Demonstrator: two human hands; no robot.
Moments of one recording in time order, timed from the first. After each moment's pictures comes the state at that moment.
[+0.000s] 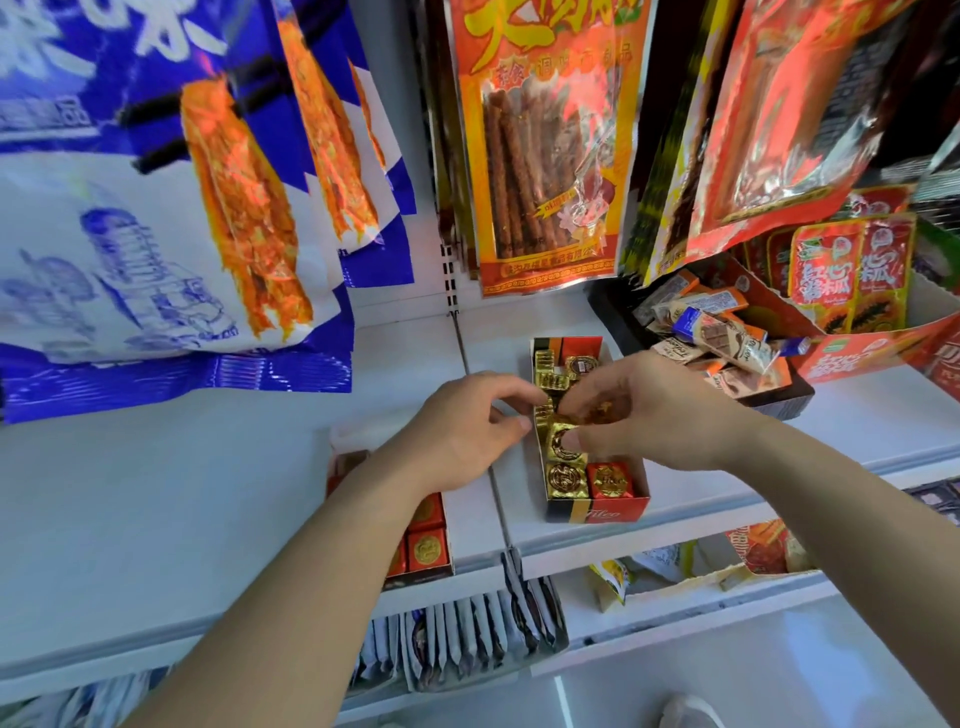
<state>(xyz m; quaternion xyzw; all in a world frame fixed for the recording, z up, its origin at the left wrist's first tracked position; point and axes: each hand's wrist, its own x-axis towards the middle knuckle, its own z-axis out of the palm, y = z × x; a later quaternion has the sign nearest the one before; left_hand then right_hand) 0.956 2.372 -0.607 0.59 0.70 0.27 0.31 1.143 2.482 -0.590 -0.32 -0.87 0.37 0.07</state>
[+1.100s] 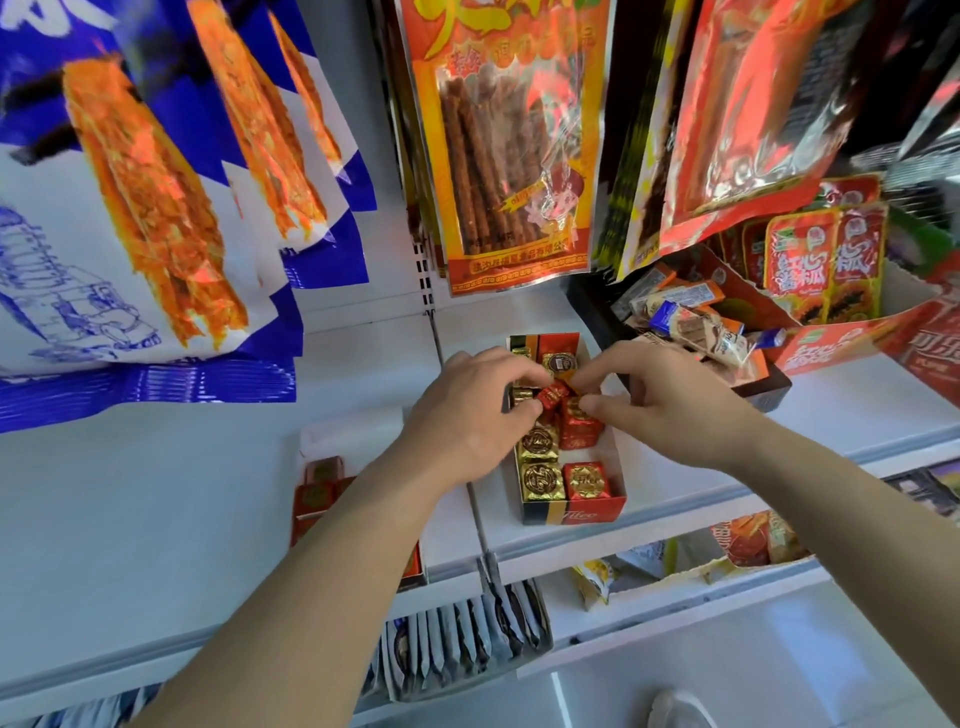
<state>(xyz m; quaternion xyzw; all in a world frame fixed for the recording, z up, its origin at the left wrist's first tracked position) 0.980 2.396 -0.608 0.62 0.72 0.23 0.18 1.169 2.500 -0.608 -0.31 -0.91 0.24 0.15</state>
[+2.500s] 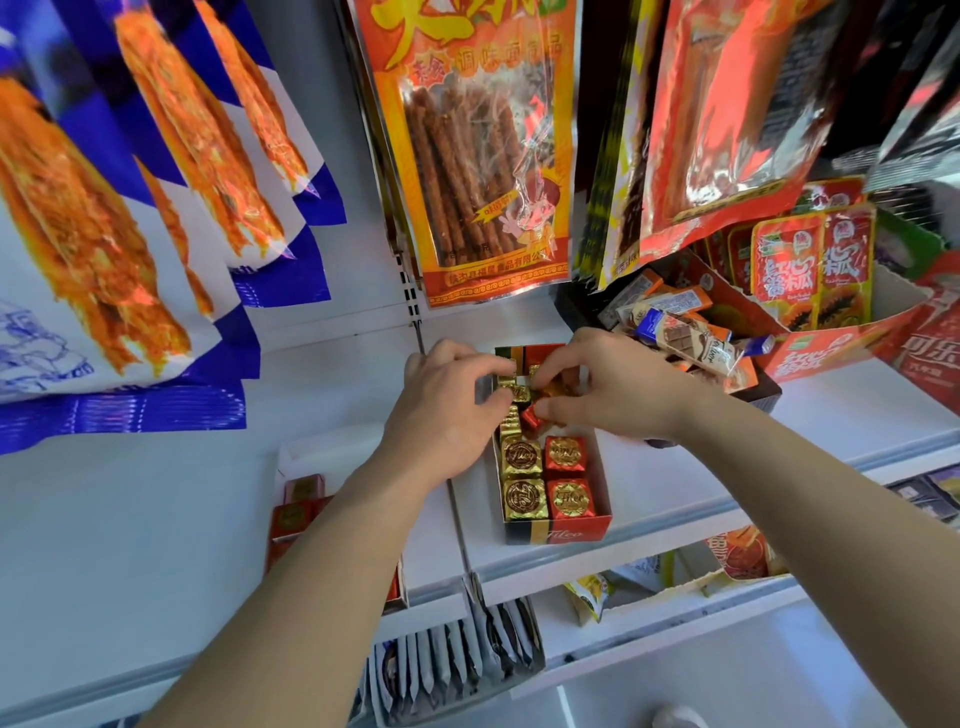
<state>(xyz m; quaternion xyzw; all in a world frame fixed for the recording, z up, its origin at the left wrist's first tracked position) 0.974 2.412 -0.617 0.56 0.77 0.26 0.17 1.138 2.528 -0.604 -0.31 -0.92 0.21 0.06</state>
